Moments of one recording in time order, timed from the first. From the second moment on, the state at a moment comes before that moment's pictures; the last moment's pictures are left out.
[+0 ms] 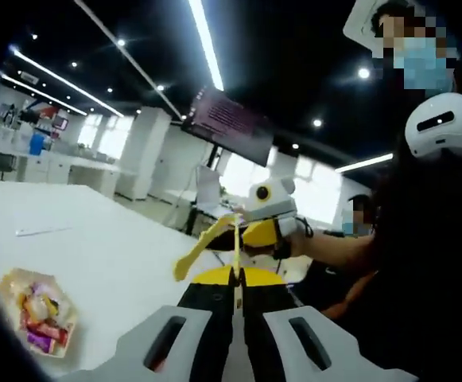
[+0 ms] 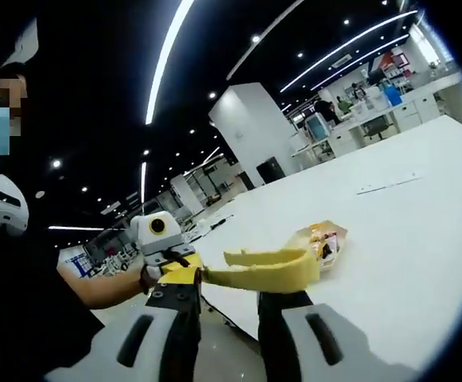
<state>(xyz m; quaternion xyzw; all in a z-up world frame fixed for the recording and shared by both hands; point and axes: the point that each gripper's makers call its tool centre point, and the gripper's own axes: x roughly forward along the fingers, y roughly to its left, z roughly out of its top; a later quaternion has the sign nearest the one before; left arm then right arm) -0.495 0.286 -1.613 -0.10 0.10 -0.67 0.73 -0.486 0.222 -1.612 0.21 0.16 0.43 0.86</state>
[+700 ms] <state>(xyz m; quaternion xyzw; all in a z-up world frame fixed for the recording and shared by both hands) -0.477 0.318 -1.663 -0.09 0.14 -0.62 0.77 -0.454 0.215 -1.690 0.19 0.28 0.36 0.87</state>
